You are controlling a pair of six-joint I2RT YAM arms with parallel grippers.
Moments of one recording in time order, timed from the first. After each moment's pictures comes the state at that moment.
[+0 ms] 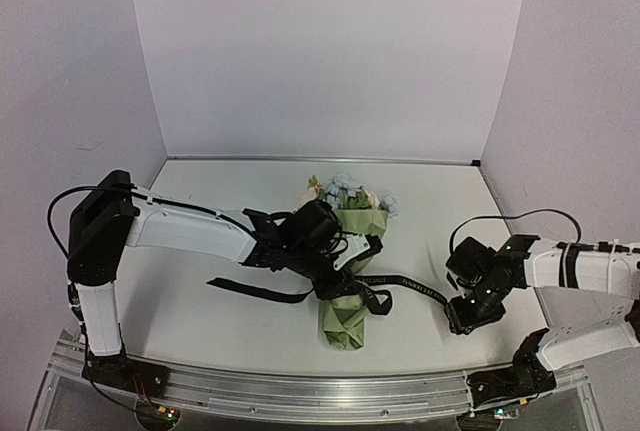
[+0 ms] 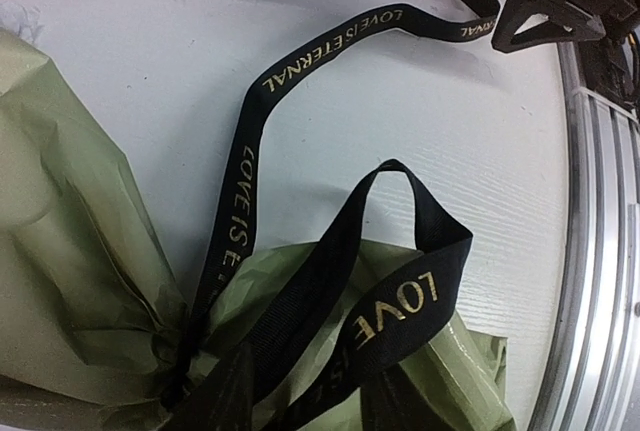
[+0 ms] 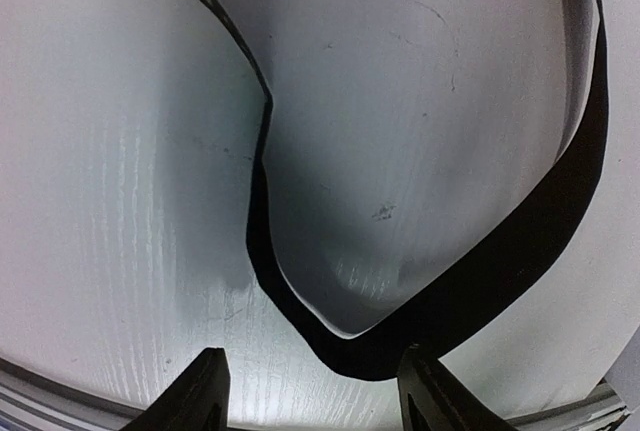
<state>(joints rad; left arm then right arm) -1.11 1.94 1.32 -0.20 0.21 0.10 0.69 1.20 0.60 -0.90 0.09 0.47</state>
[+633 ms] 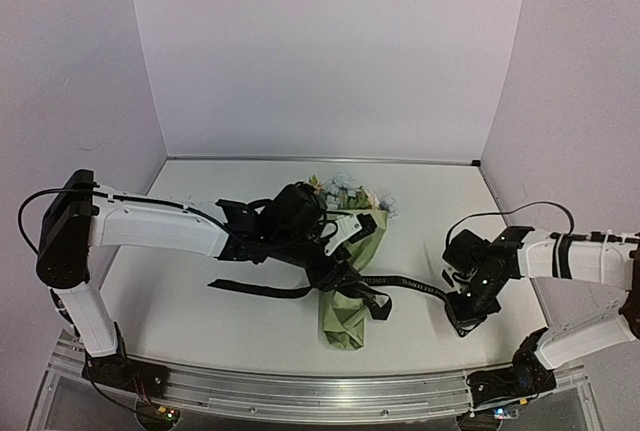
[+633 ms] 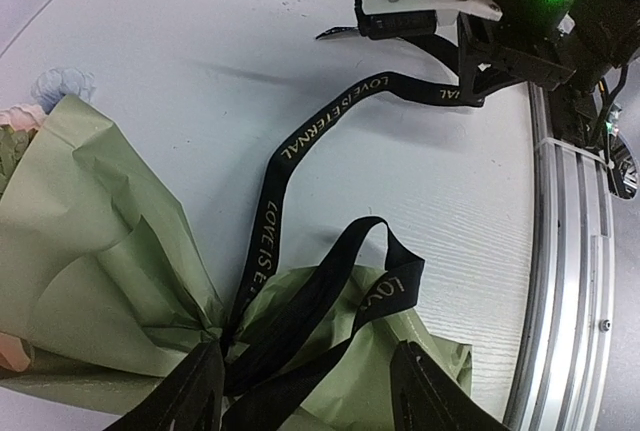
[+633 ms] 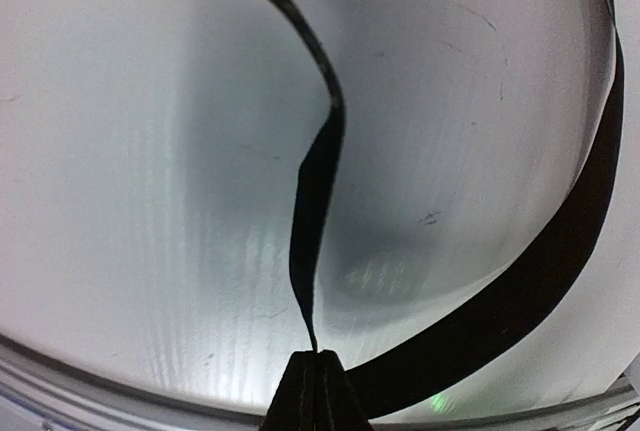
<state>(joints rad) -1.11 1.78 1.26 -0.15 0.19 0.10 0.66 1.27 0.65 -0.91 0.01 0.46</state>
